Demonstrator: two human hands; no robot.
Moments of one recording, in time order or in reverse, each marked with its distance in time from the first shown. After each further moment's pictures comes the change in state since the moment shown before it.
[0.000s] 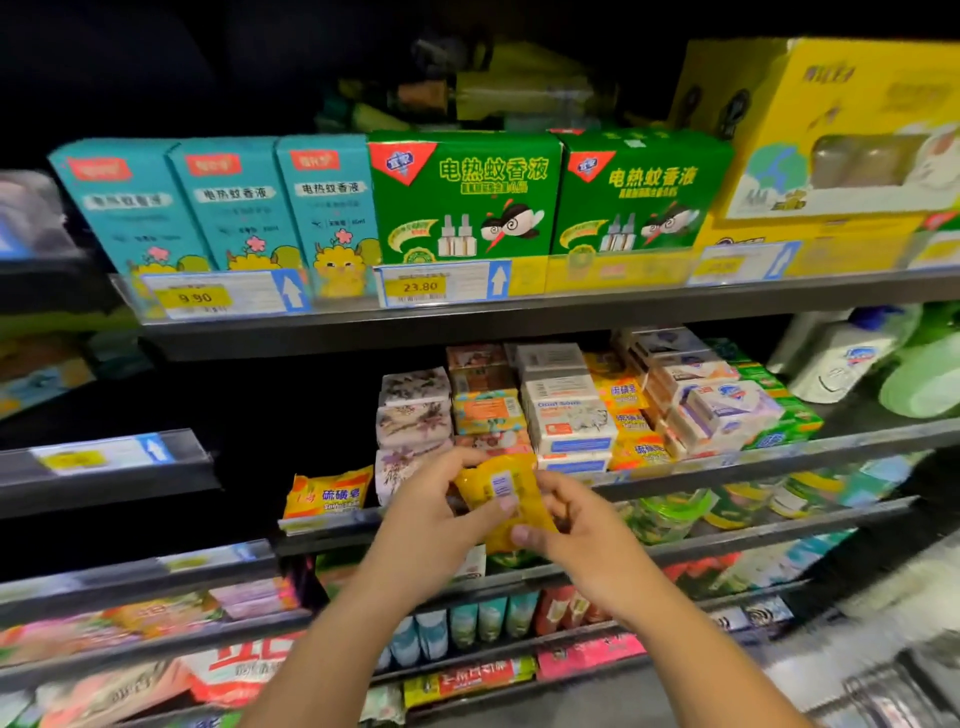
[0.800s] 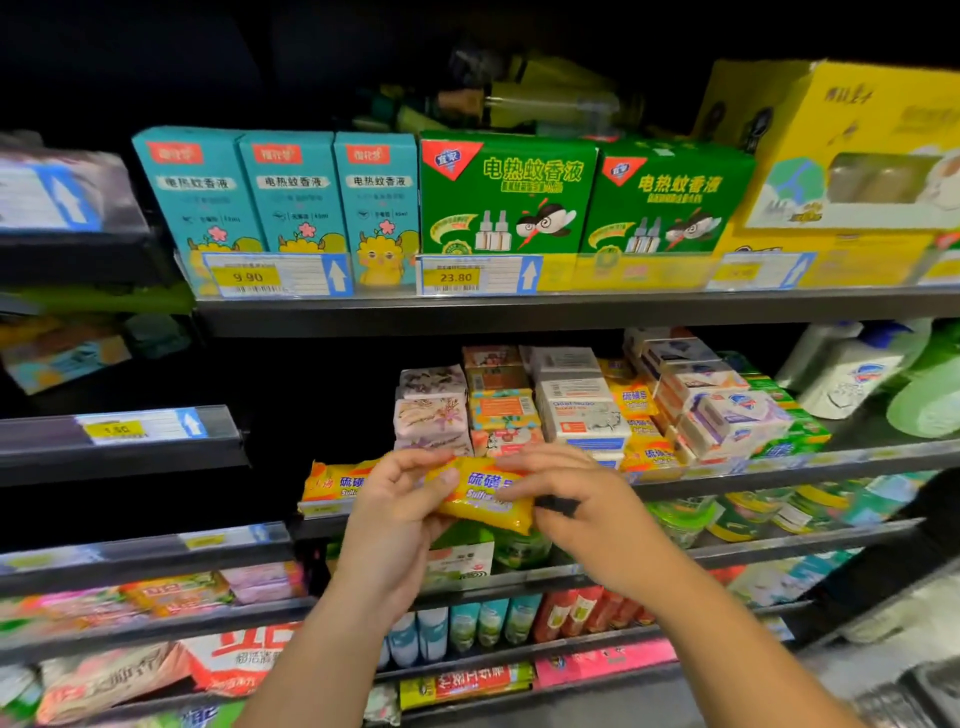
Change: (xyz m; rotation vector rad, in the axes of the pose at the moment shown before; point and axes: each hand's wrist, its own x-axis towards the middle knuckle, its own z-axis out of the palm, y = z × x) left_hand -0.021 -0.018 -0.015 -0.780 0.275 -0.273; right_hand -0.007 -0.036 0.003 -0.589 -0.064 -0.473
